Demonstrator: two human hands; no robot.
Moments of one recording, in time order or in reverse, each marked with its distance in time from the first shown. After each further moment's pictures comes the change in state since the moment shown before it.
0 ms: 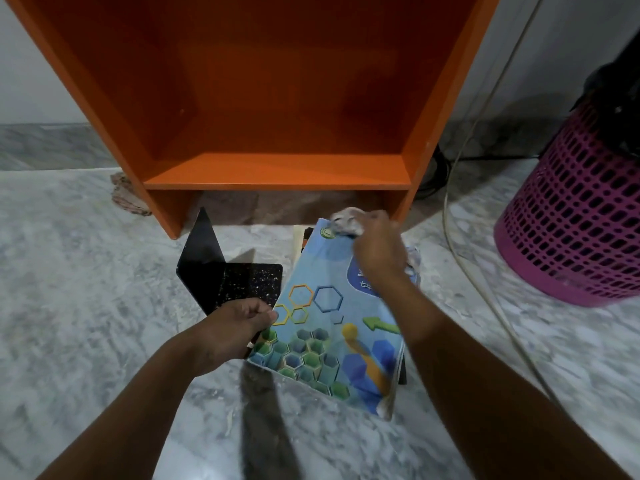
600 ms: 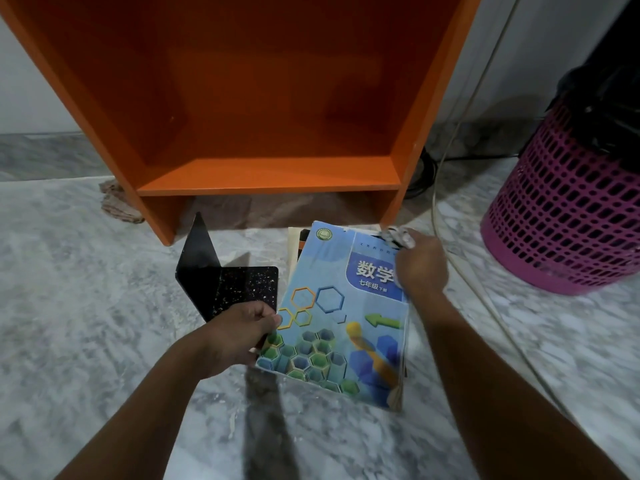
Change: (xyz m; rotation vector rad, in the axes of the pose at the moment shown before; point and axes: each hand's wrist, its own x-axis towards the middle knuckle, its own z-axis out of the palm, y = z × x) left_hand 0.001 0.001 0.003 0.027 -0.026 -0.059; right_hand -0.012 0.062 -0.027 0.158 0.211 0.346
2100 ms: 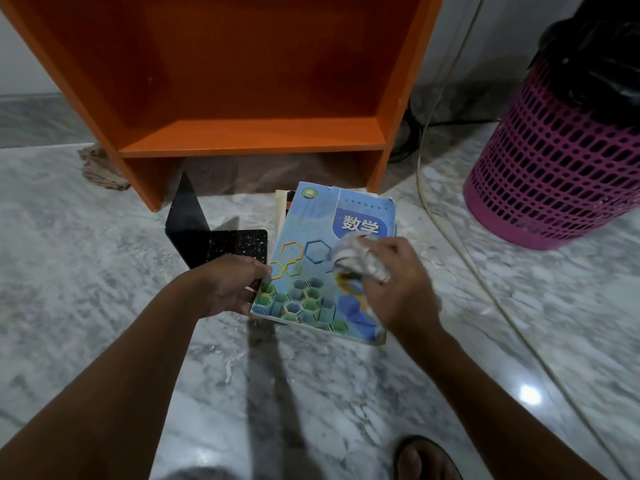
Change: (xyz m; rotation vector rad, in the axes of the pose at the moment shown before) left_hand -0.010 0.021 0.006 0.016 0.015 -0.112; right_hand -0.127 0.029 -0.060 0.128 -0.155 -0.682
